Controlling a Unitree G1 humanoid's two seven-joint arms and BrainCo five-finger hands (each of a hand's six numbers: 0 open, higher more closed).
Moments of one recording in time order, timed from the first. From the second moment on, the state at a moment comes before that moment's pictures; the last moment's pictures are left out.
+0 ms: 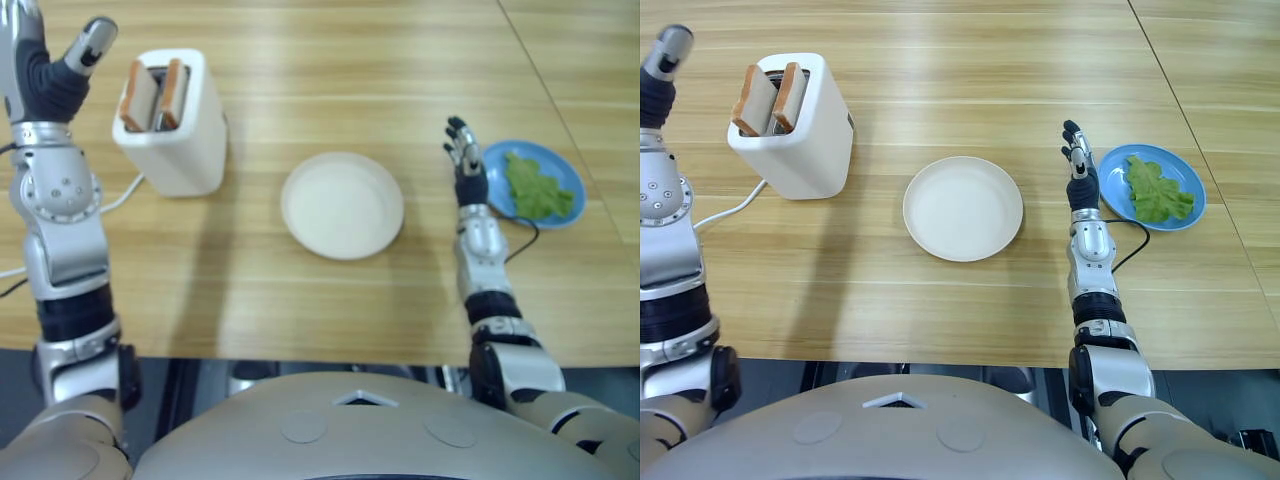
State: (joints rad) left arm -0.25 0.54 0.28 -0.18 0.61 0.14 0.10; right arm -0.30 -0.24 -0.16 0.73 0.04 -0.66 0.07
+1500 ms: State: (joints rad) left arm -0.25 0.48 0.18 -0.35 0.64 0.12 0.41; right arm -0.29 -0.26 -0.16 0.76 0.01 -0.66 0.04
